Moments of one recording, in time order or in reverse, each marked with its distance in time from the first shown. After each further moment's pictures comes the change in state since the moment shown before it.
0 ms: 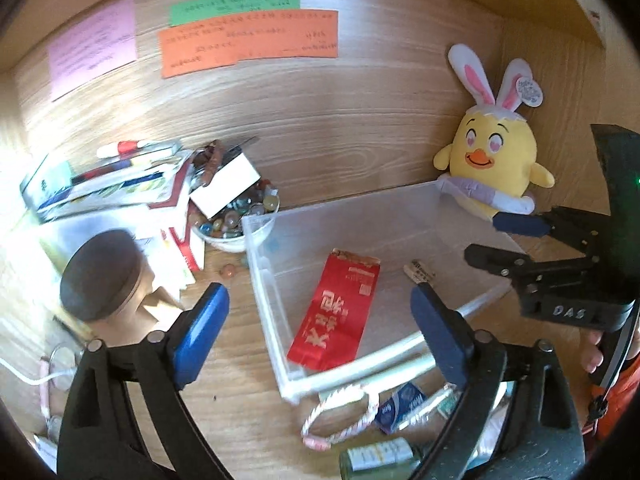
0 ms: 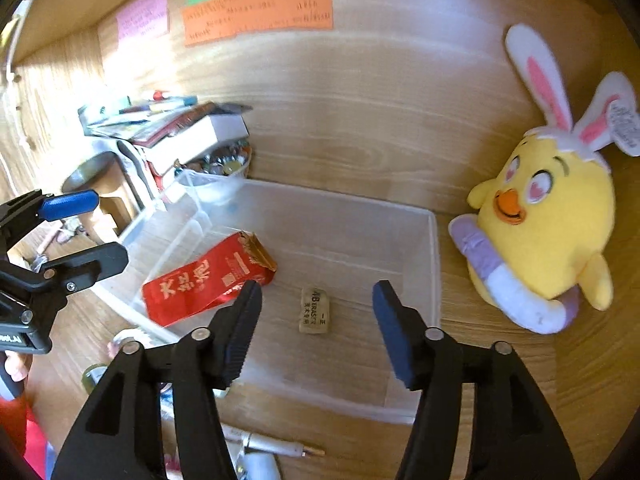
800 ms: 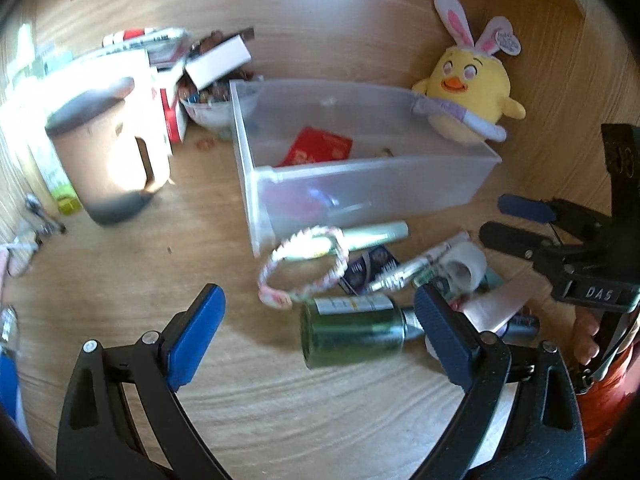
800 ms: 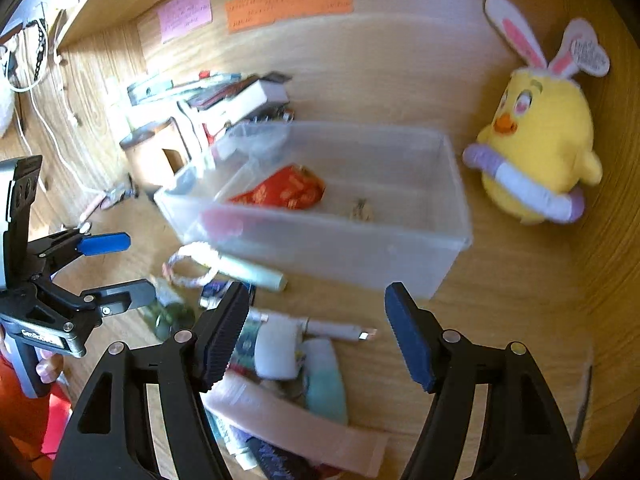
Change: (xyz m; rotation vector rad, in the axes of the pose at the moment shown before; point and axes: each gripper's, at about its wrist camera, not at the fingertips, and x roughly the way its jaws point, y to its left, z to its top) left arm -0.008 -0.009 -0.098 -0.094 0.164 -0.114; right arm -0.040 0.020 -0.082 0.047 0.016 0.104
